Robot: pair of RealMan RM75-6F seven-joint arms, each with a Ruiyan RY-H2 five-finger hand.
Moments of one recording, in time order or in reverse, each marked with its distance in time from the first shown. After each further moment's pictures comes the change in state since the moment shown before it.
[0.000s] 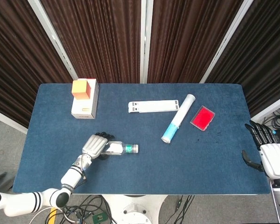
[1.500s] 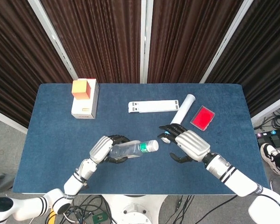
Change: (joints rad) left arm 0.054 -0.130 0.054 0.205 0.586 0.379 -0.917; right arm 0.534 0.041 0.095 -0.353 0.106 -0.664 -0.035
